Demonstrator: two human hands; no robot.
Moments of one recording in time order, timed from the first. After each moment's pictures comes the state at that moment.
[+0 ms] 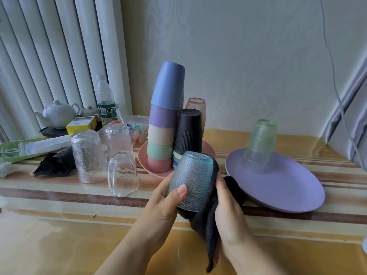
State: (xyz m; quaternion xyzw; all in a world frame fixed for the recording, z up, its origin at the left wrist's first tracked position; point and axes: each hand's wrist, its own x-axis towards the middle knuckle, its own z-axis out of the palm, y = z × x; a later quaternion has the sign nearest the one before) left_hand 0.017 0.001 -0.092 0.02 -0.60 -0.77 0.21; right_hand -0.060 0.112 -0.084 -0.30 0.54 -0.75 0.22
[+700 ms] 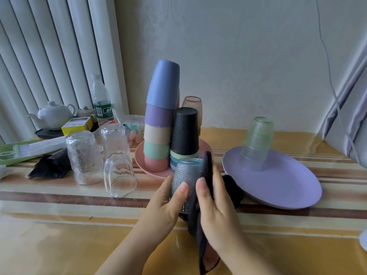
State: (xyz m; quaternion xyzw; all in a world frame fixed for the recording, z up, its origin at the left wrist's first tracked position) left_hand 0.016 0.010 -0.084 0.05 -0.73 -0.63 0.26; right_hand -0.051 0.111 -0.081 -0.39 0.64 -0.66 -0.01
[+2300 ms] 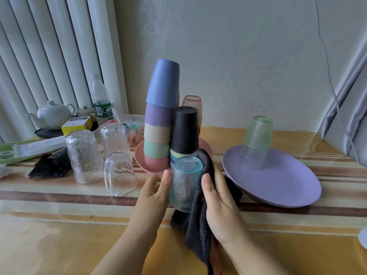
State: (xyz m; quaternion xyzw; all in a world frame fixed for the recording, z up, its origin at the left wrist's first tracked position) left_hand 0.007 0.002 -0.087 0.19 -0.63 -0.70 0.28; right_hand -0.048 0.120 -0.063 -0.35 0.63 -0.68 0.12
